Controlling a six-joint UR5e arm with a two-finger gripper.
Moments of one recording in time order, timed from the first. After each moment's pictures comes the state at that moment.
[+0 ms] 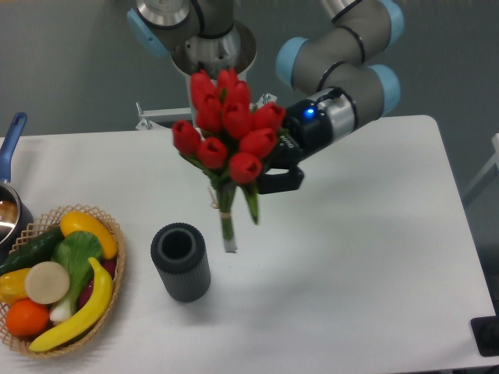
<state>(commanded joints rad) 2.64 -1.83 -1.83 -0.86 -0.23 1.35</state>
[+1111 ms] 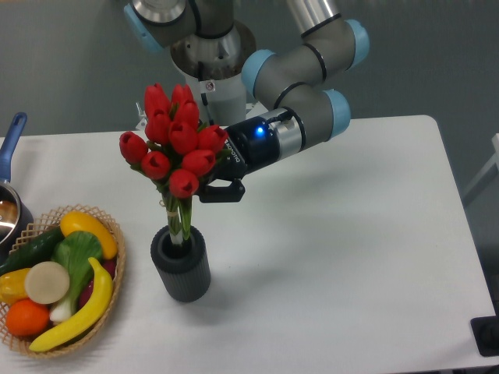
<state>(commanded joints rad) 2.60 -1.86 -1.91 -0.87 -0.23 1.35</state>
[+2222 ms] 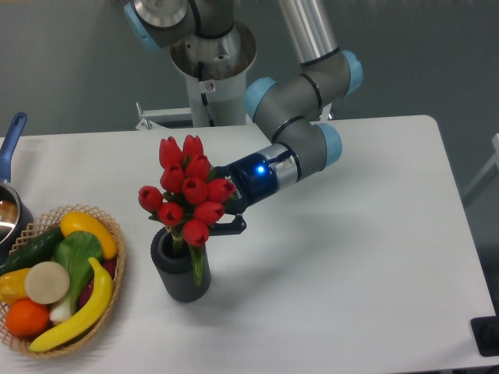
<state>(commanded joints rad) 2.60 -1.99 -1.95 -0.86 -0.21 1.45</state>
